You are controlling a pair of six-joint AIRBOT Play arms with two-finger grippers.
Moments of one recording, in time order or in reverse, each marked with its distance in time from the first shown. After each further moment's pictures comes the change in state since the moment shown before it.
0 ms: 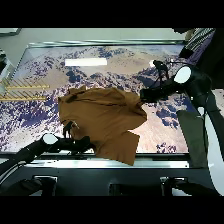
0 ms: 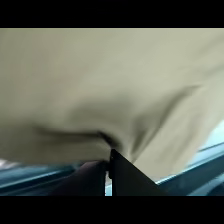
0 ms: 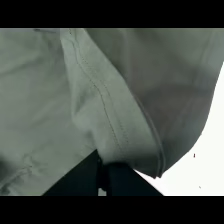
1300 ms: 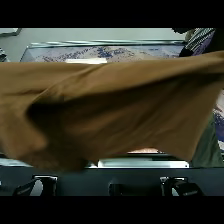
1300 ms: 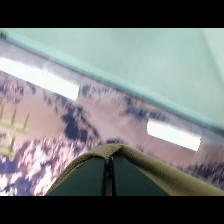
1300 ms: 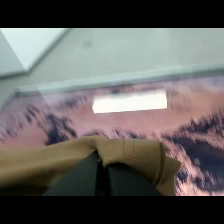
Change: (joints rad) left arm 0.820 0.454 1.170 0.623 -0.544 -0.197; right arm 0.000 0.767 -0.007 -0.219 -0.217 0.257
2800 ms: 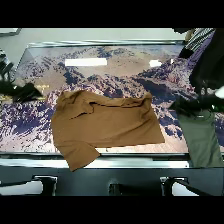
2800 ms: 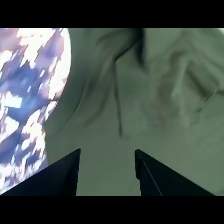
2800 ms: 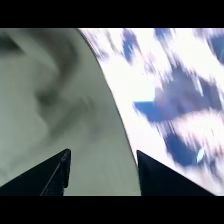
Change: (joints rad) left arm -0.075 -0.753 -0.192 -0.036 -0.066 0.294; right arm -0.519 -0.671 -0.337 0.323 0.221 -0.443
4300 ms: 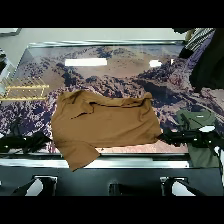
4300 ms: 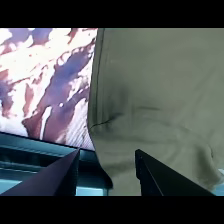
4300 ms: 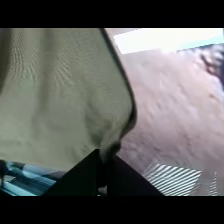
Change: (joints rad) left arm 0.149 0.499 -0.906 -0.044 0.139 0.031; right arm -0.069 0.040 -0.527 0.265 -0.133 -0.239
